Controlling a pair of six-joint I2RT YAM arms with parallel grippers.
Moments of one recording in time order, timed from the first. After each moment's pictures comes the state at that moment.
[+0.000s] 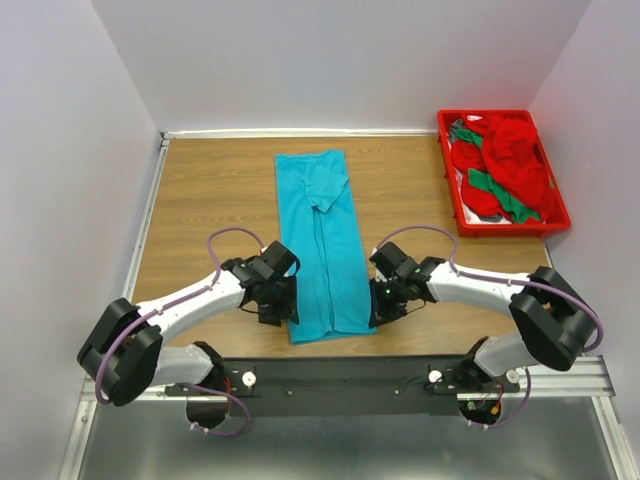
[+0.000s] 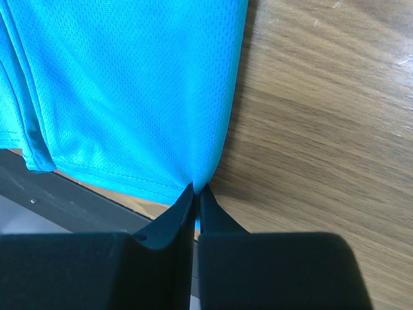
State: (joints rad) left arm -0.72 1.24 0.66 -0.67 0.15 -0.77; right arm 0.79 1.45 0.68 -0.45 -0.24 0.67
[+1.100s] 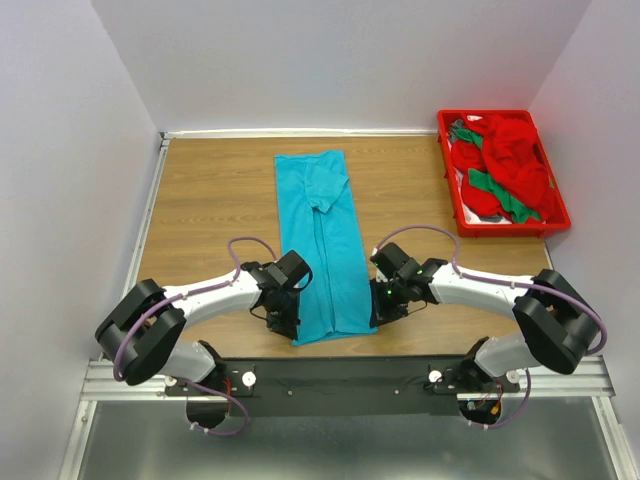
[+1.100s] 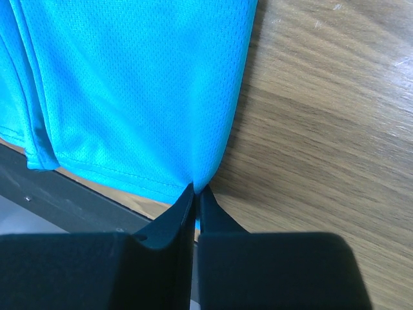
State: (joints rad) left arm -0.80 1.36 0.64 -0.64 0.21 -0.82; right arm 0.79 1.43 0.66 -0.44 -0.24 0.64
